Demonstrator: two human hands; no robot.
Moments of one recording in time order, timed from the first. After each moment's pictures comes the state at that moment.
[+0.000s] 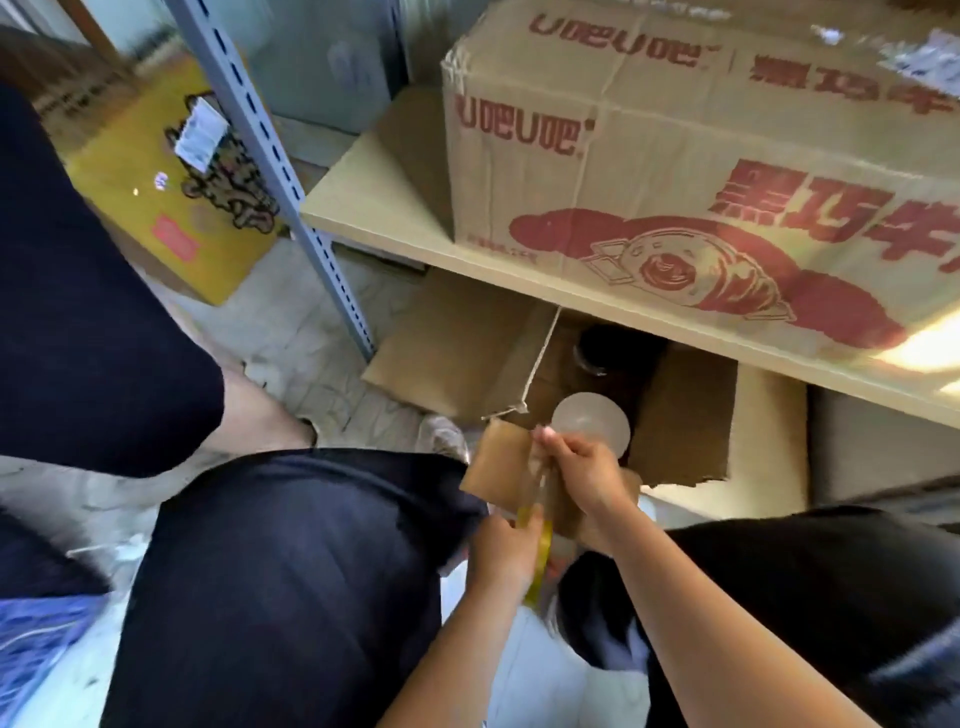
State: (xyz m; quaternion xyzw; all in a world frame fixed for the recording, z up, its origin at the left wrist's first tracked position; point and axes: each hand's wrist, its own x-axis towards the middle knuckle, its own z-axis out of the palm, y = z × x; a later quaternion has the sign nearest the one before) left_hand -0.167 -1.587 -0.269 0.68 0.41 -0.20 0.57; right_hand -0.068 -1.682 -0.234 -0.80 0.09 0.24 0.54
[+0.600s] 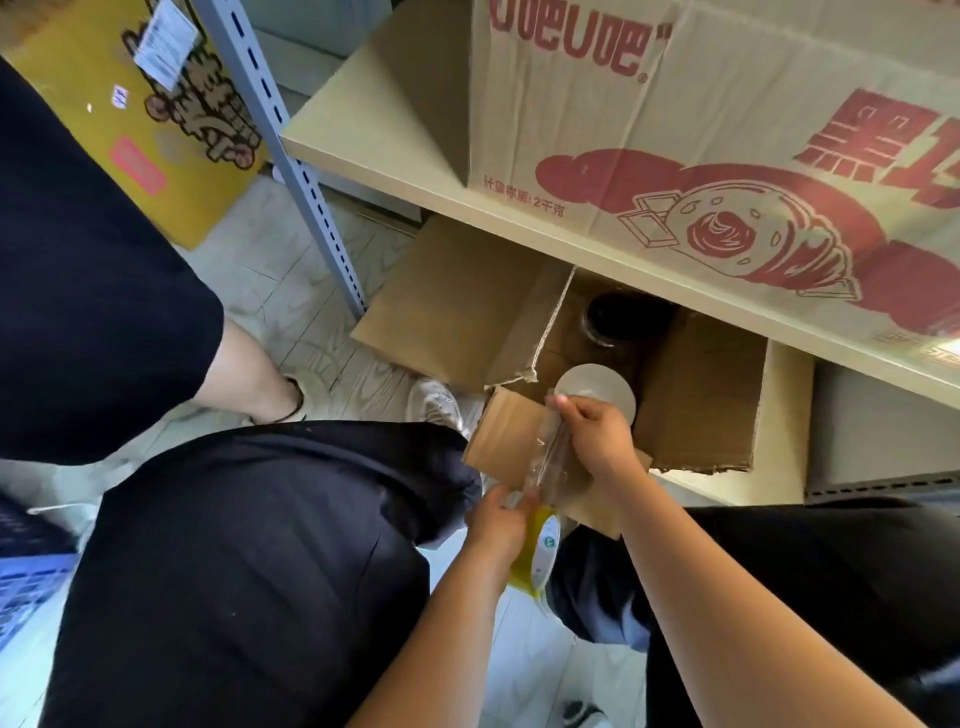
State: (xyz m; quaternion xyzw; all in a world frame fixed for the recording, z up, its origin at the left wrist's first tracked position) left_hand -0.163 -1.585 -0.280 0.64 0.42 -0.25 0.59; right_hand -0.043 -1.677 -0.252 -0.83 0.12 0.25 0.49
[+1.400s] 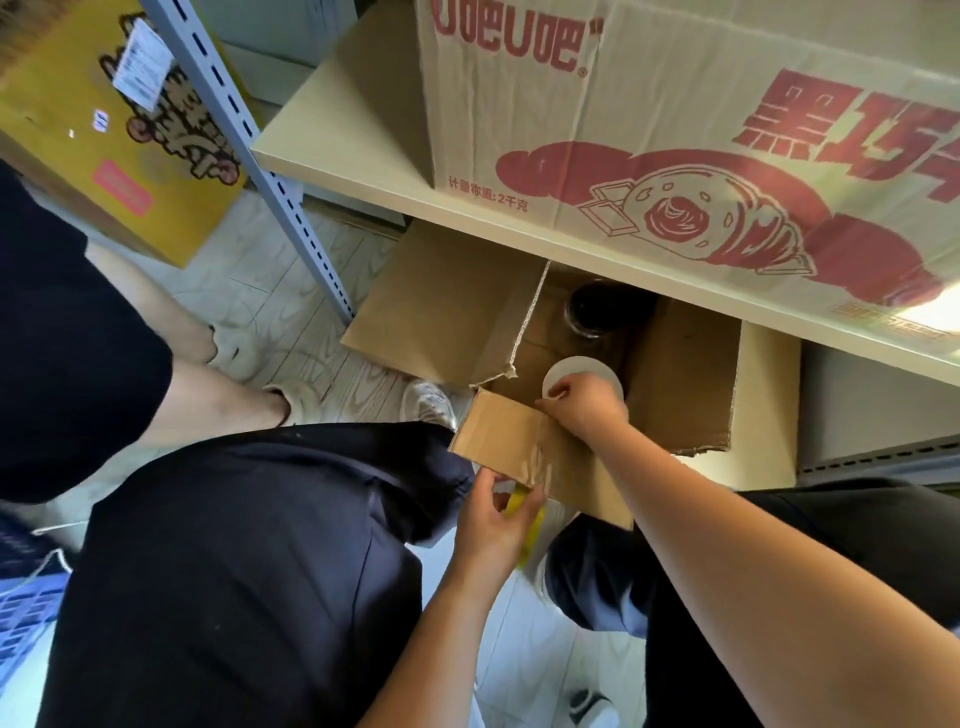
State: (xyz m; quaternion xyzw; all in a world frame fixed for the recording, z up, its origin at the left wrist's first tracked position) left_hand -0.182 -1.587 -0.242 0.67 0.30 -0.11 0.67; right_hand -0.006 -1.683 -0.259 -0.94 0.01 0.28 0.18
